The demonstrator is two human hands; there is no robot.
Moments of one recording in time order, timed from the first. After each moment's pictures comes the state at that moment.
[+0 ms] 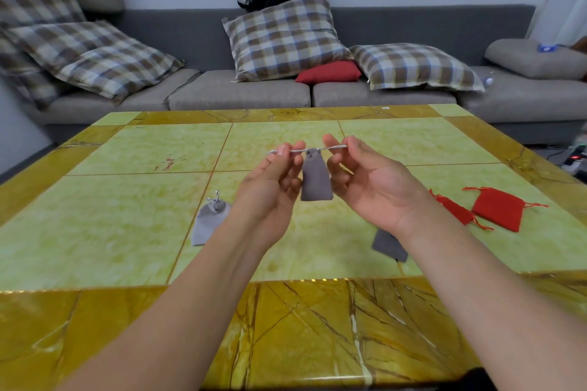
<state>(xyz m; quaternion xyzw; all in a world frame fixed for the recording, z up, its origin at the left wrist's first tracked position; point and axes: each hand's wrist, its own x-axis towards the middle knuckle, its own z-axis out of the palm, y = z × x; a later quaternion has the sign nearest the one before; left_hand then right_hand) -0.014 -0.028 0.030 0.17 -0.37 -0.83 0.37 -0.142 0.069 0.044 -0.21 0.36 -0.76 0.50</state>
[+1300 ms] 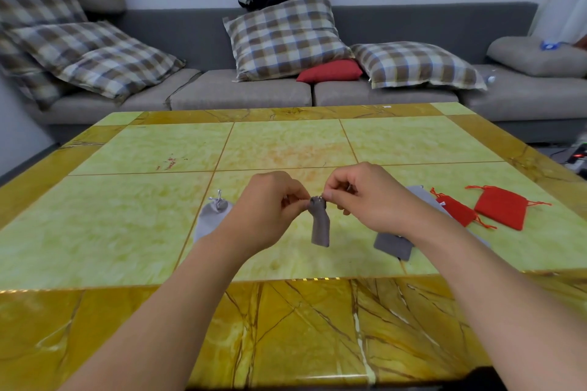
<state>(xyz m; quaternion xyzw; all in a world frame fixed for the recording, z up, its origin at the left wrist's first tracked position) 0.012 -0.044 0.013 0.19 -0.93 -0.19 0.25 -0.142 0.078 0.032 -0.56 0.74 -0.34 0.13</state>
